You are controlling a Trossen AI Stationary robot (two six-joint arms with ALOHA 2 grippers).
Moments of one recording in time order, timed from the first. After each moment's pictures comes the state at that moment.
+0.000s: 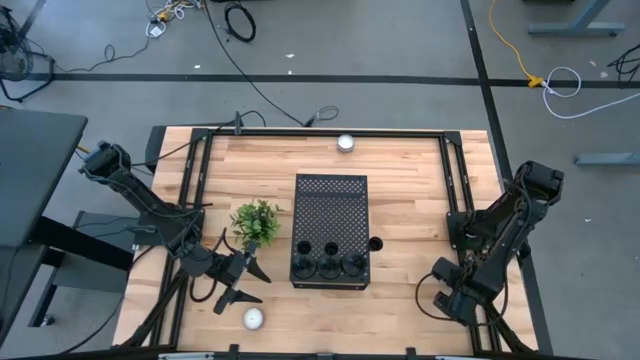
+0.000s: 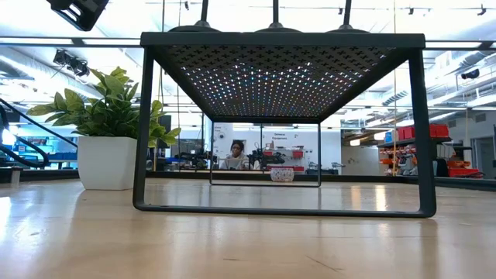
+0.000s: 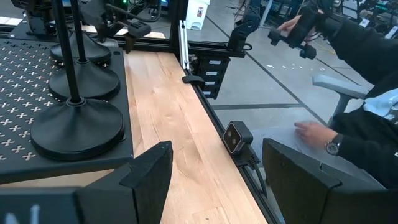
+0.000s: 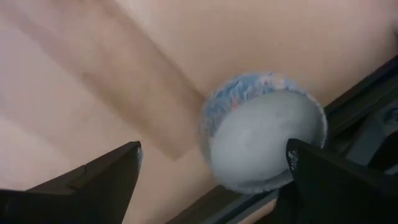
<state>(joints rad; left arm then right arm) -0.74 1.13 0.53 0.35 -0.33 -0.33 1.09 1.44 0.73 -0.92 -0.10 1.79</state>
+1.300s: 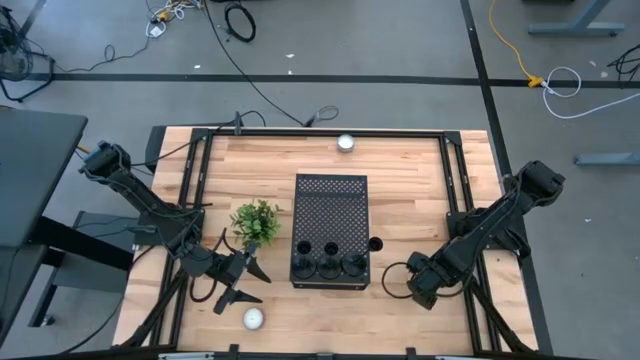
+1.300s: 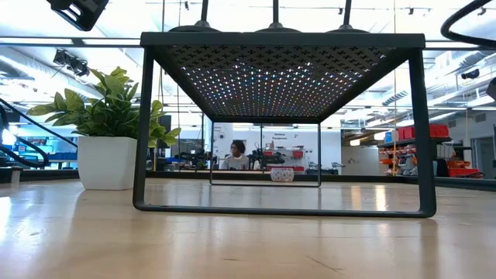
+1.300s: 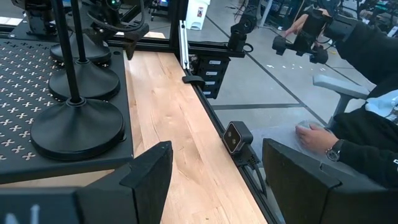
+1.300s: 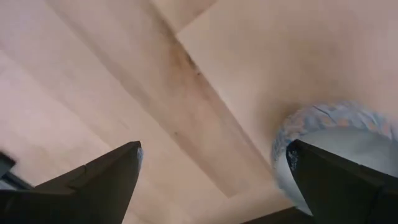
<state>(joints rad) -0.74 1.13 0.53 0.35 -0.33 -0.33 0.74 1.44 0.75 -0.81 -0.21 1.35</state>
